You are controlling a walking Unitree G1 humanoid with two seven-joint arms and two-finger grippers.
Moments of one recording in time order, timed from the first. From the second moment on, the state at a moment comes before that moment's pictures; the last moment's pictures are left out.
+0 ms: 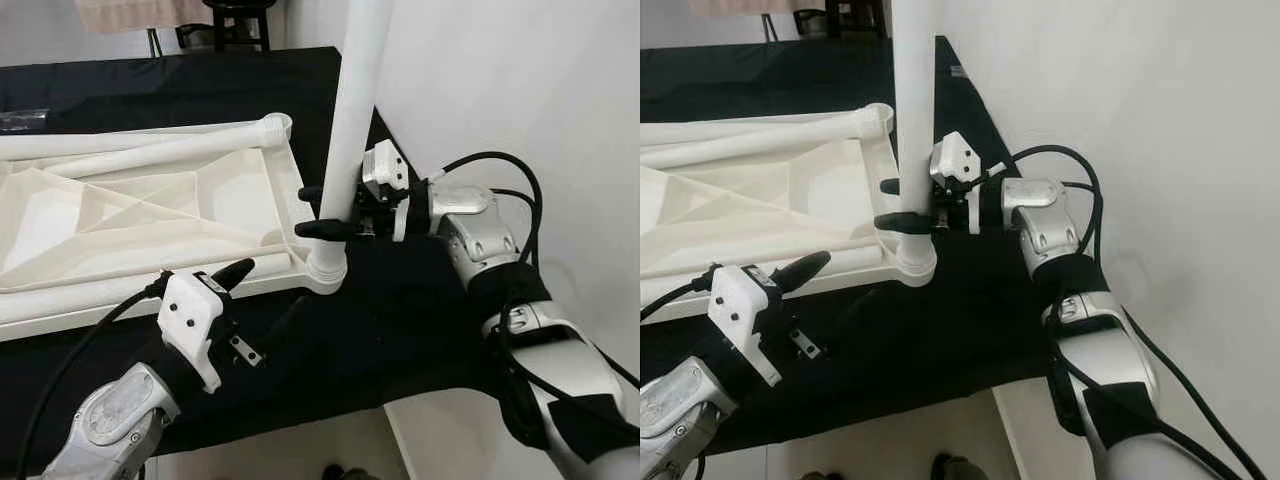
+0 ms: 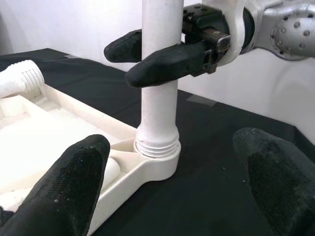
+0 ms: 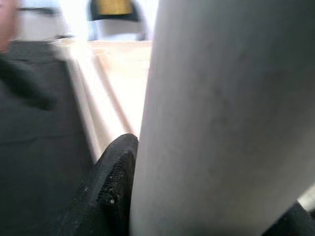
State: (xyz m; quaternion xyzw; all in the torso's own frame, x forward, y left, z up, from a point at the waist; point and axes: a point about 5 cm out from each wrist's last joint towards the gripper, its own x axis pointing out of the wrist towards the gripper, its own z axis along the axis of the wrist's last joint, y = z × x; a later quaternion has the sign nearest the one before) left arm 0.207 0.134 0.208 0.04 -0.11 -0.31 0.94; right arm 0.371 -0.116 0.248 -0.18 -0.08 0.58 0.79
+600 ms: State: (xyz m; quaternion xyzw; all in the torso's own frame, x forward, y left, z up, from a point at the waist) left arm 0.206 0.134 0.210 0.03 -0.11 -0.32 0.94; right arm 0.336 -0.090 0.203 -0.08 -0.07 0.26 0.96
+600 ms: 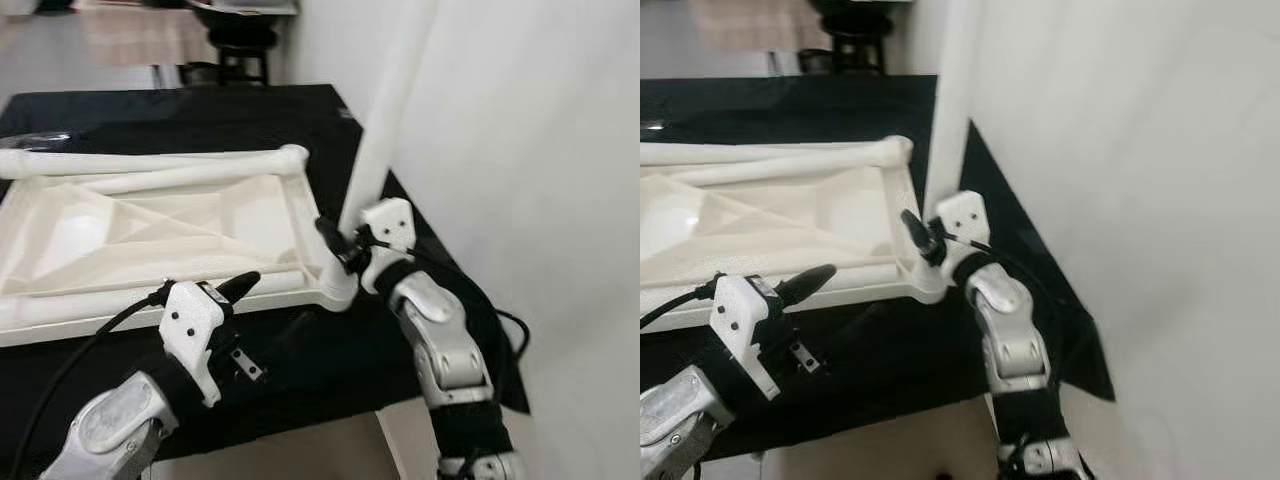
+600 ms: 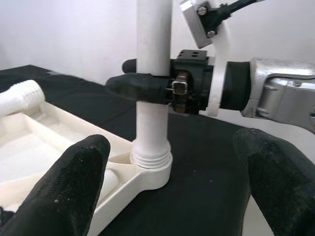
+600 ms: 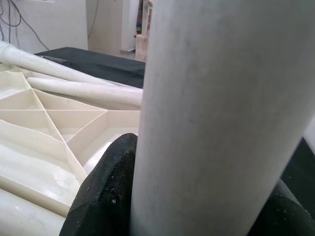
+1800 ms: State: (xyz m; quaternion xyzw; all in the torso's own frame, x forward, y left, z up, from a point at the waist) left arm 0.209 0.134 0.212 0.04 -0.12 -0.31 0.94; right arm 0.360 -0.093 0.258 -0.15 -0.07 0.70 0.70
